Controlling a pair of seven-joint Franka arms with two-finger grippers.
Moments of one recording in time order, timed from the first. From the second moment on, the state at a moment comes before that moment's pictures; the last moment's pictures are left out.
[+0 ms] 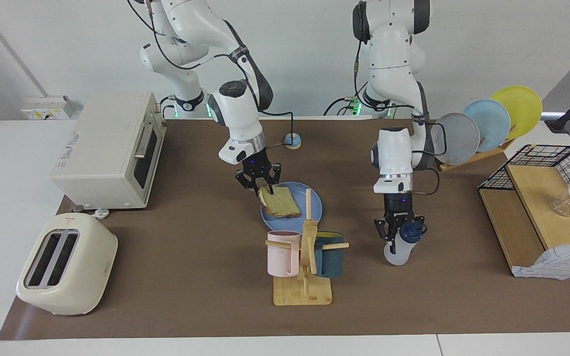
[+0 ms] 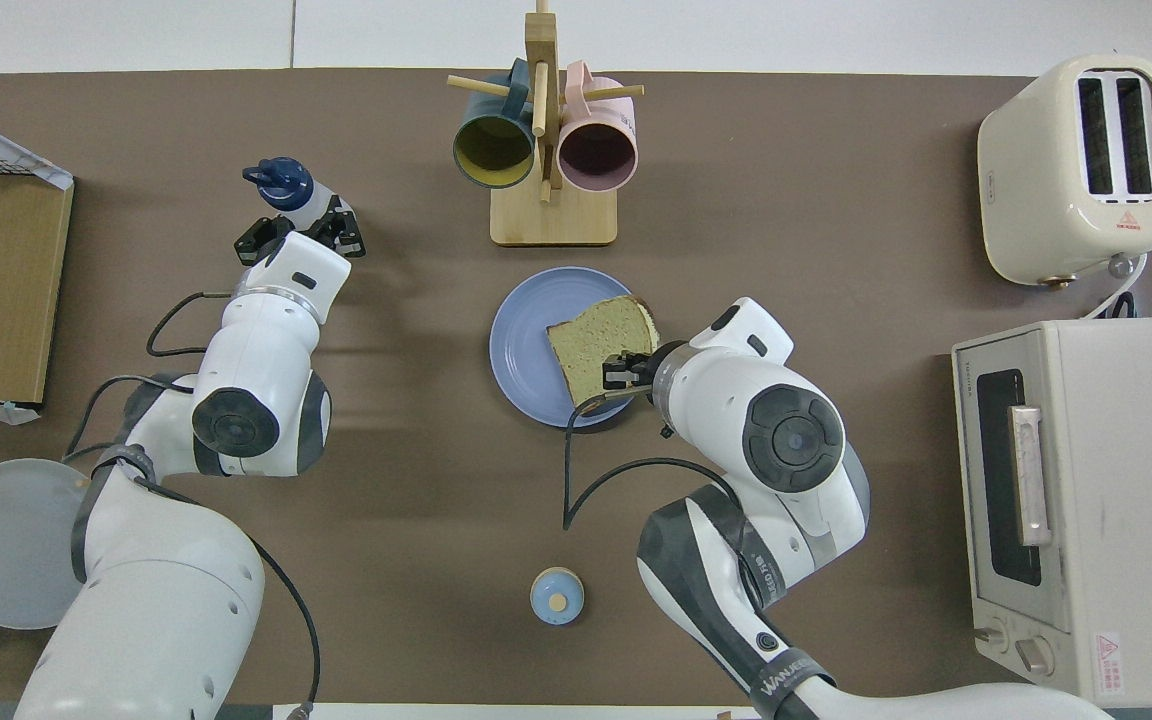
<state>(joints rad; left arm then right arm) -0.84 0.53 0.58 -2.15 -0.21 3.46 -0.23 0.53 0.15 0.00 -2.19 0.04 2.69 0.47</state>
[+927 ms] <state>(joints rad) -0.80 0.40 0.58 -1.92 -0.12 2.95 -0.19 0.53 0.10 0.00 -1.96 0.06 2.26 0.47</state>
